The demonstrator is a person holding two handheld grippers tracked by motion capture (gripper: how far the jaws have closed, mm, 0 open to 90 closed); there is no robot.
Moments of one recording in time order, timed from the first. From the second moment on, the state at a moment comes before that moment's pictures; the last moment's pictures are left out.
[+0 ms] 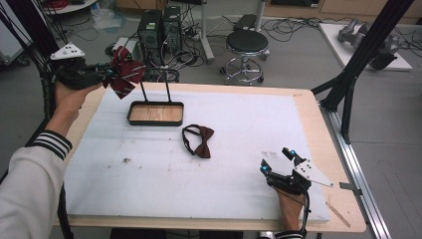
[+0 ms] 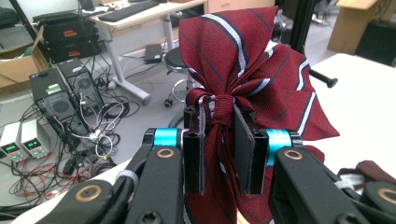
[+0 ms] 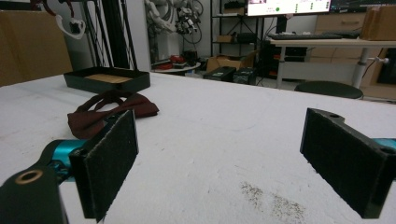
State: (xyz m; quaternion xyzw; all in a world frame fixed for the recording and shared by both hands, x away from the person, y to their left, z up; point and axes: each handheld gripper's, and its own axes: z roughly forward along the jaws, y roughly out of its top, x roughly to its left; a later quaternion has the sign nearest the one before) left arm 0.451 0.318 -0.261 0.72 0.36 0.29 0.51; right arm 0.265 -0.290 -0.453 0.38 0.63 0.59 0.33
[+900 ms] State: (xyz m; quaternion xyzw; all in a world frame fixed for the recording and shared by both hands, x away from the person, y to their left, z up) left arm 0.466 0.337 -0.276 0.69 0.42 0.30 0.50; right arm 0.266 -0.290 -0.453 0.39 0.63 0.59 0.33
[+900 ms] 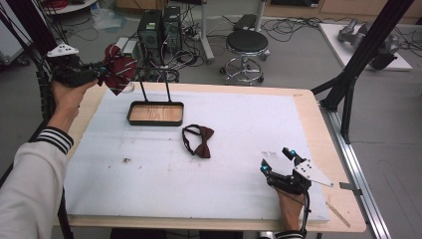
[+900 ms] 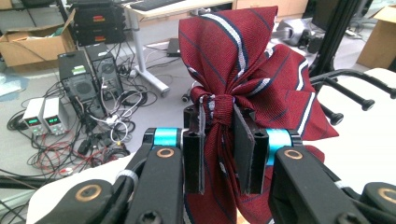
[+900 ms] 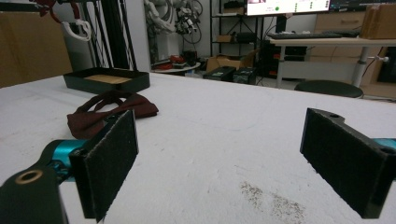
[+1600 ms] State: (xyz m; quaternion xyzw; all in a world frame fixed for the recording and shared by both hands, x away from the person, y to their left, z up) left arm 0.463 0.348 -0.307 0.69 0.46 0.29 0.48; right arm 0.266 -0.289 -0.453 0.39 0.63 0.59 0.33
